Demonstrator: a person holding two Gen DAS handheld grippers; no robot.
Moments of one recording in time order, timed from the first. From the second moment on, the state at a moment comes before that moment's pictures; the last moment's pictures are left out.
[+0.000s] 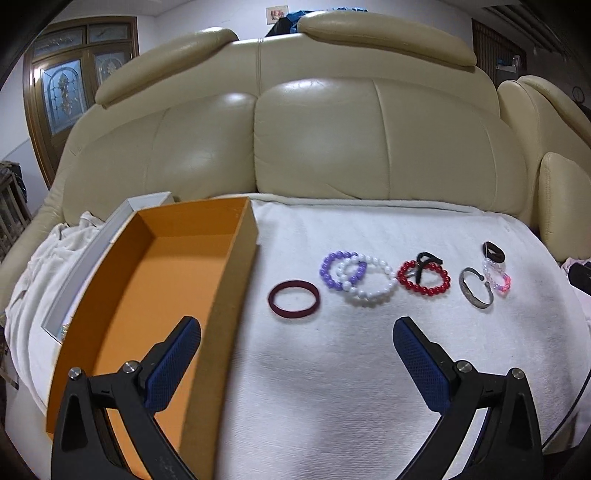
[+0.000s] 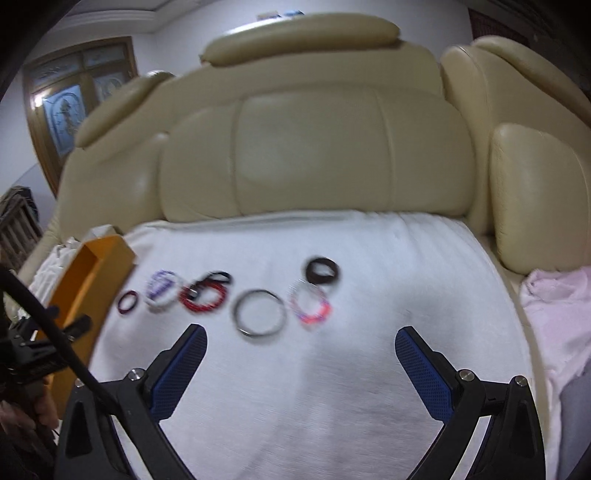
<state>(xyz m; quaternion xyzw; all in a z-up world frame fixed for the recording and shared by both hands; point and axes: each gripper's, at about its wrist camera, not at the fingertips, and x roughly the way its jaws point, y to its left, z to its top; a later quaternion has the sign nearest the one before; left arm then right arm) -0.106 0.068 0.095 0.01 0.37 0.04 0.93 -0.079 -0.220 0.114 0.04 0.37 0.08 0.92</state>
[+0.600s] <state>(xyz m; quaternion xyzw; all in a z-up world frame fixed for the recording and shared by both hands) -0.101 0.054 0.102 0.04 0.35 0.04 0.93 -0.071 -0.177 0.113 0.00 0.37 0.12 0.92</state>
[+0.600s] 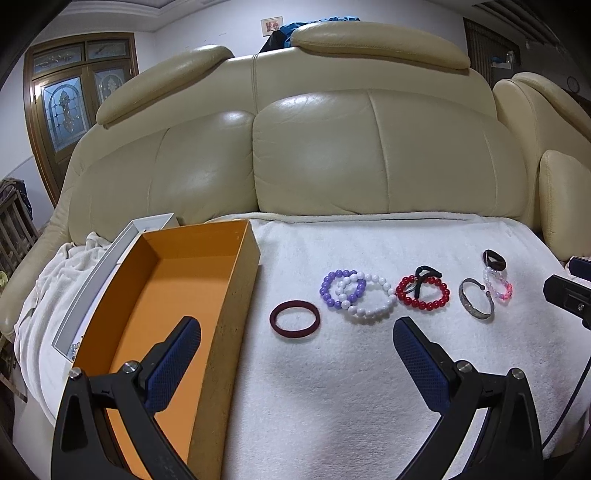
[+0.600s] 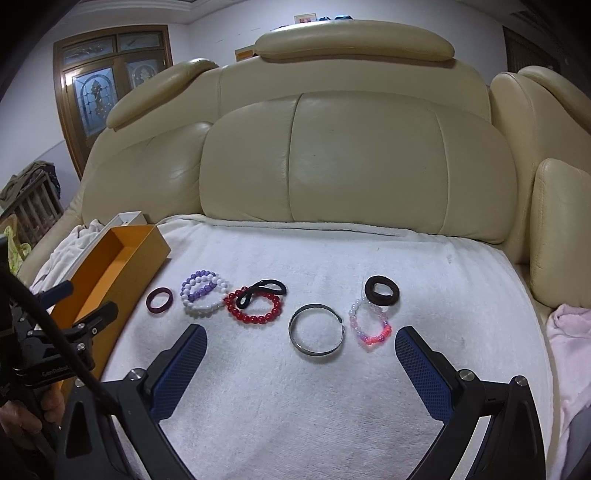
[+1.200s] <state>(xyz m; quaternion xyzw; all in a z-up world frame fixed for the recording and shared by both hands) -0.096 0.049 0.096 0.05 0.36 0.05 0.93 -0.064 -0.186 0.102 0.02 0.39 0.12 0.91</state>
